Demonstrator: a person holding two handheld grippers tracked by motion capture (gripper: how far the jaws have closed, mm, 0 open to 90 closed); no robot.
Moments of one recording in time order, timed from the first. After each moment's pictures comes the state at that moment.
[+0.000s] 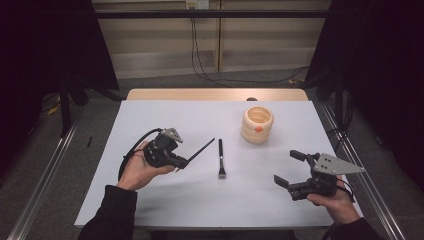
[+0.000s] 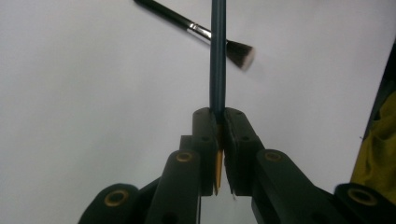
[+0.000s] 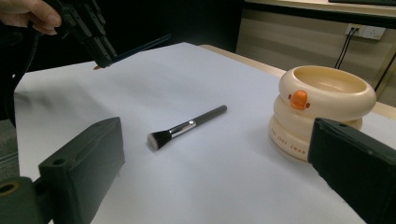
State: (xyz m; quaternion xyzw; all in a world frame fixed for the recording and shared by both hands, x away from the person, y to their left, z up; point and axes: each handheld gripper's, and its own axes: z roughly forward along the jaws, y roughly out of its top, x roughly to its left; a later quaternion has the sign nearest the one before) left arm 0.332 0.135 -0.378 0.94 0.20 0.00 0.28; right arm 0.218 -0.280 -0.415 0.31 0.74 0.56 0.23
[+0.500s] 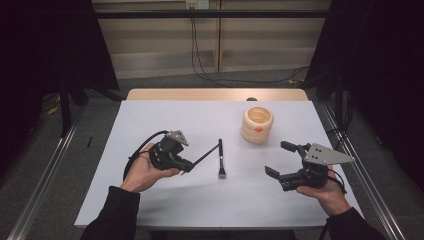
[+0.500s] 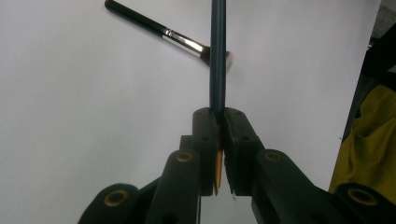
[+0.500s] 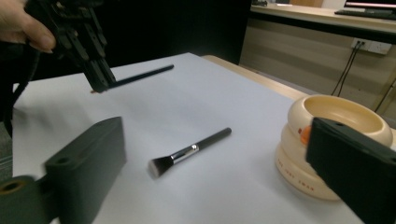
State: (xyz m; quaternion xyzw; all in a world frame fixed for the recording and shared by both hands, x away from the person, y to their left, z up) left arm 0.326 0.124 -0.380 0.93 0.20 -0.02 0.30; right arm 0.235 -0.259 -0.397 0.29 0.74 0.57 0.23
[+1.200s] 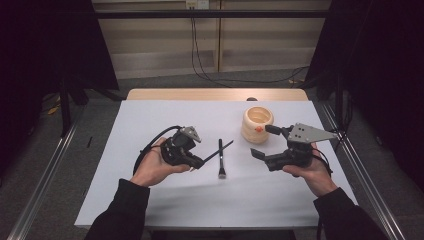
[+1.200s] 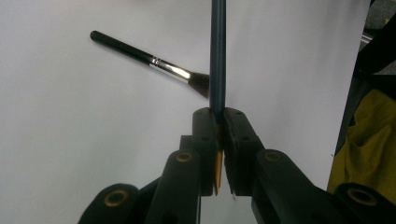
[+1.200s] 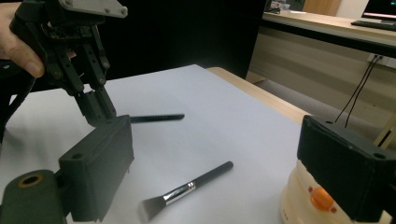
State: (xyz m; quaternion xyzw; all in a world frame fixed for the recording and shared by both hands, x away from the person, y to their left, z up) left arm 0.330 0.093 -0.368 0.94 0.17 -0.02 0.29; right arm 0.279 -0.230 -0.372 0.26 0.75 0.57 0.22
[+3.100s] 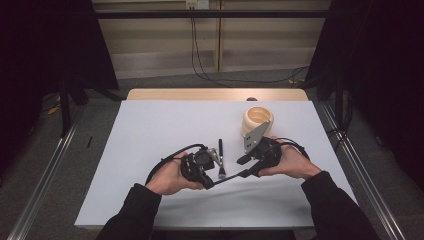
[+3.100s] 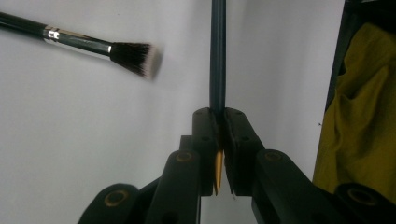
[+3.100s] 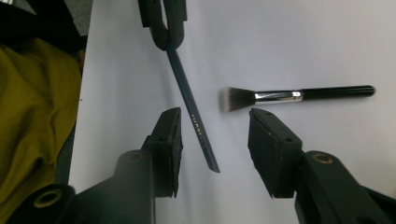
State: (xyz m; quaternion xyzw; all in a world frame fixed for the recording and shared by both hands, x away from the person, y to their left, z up) left arm 0.309 0.050 -0.406 0.97 0.09 -0.08 0.20; right arm 0.315 -0.169 -0.387 0.07 0.95 0.30 0.01
